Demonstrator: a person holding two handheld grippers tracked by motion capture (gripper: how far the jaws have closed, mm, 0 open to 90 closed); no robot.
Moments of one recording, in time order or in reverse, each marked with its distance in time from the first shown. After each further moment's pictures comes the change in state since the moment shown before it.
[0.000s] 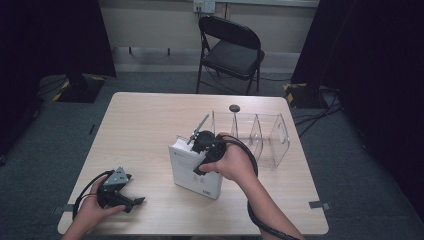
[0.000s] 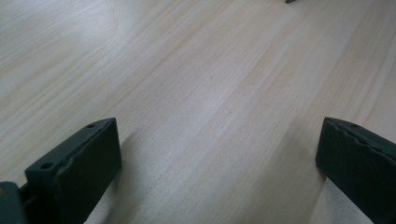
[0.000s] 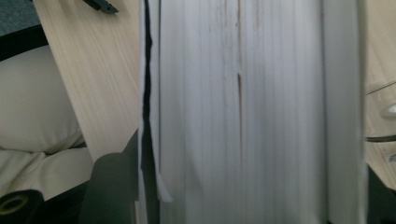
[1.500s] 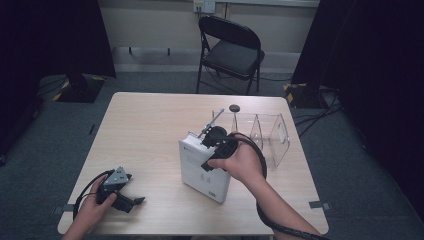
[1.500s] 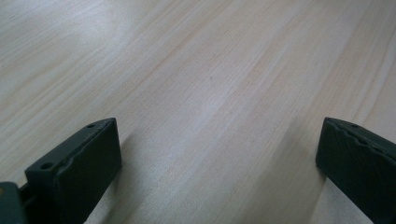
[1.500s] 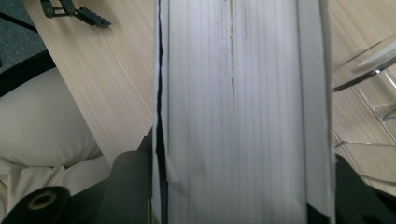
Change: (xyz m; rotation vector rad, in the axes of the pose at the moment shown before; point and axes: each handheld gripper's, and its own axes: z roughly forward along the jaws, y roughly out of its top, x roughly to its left) left arm 0.001 0.001 0.000 0.013 -0.012 0.001; right arm -0.006 -0.017 -0.024 -0.035 -0.010 0.154
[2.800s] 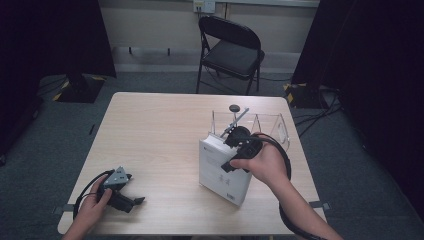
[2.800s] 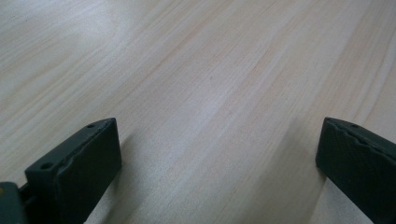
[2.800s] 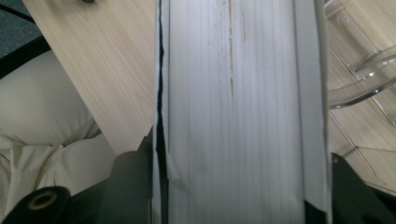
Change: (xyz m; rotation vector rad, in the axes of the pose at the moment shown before) left arm 0.000 0.000 0.000 0.000 0.000 -0.001; right arm -0.018 -0.037 -0.029 0.023 -0.010 0.057
